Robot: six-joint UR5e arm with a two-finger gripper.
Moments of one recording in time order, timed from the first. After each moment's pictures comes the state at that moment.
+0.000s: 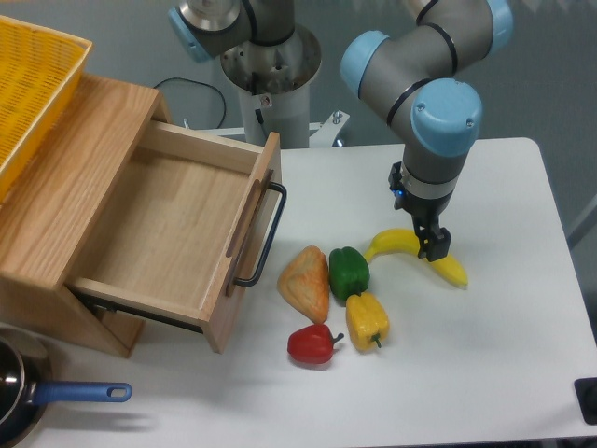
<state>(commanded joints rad) 2.67 -1.90 -1.57 -1.26 1.61 2.00</state>
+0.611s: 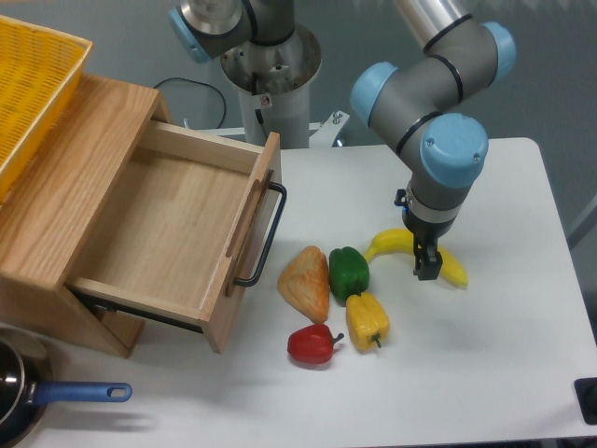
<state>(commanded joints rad) 2.69 -1.99 -1.57 -1.18 1.59 2.21</state>
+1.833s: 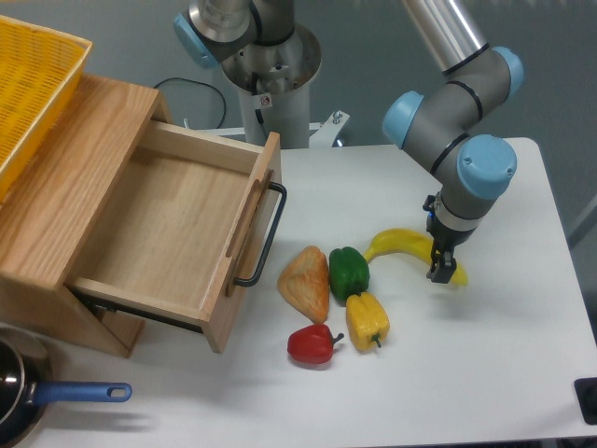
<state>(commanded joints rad) 2.79 -2.05 -1.68 -1.03 1.55 2.44</state>
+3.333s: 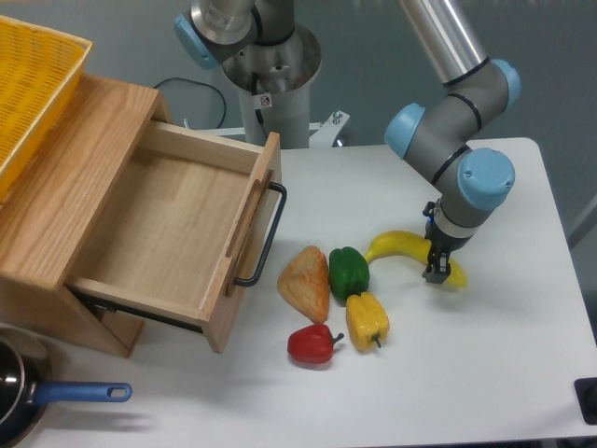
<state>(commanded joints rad) 2.80 -2.09 -1.69 -1.02 1.55 2.47</state>
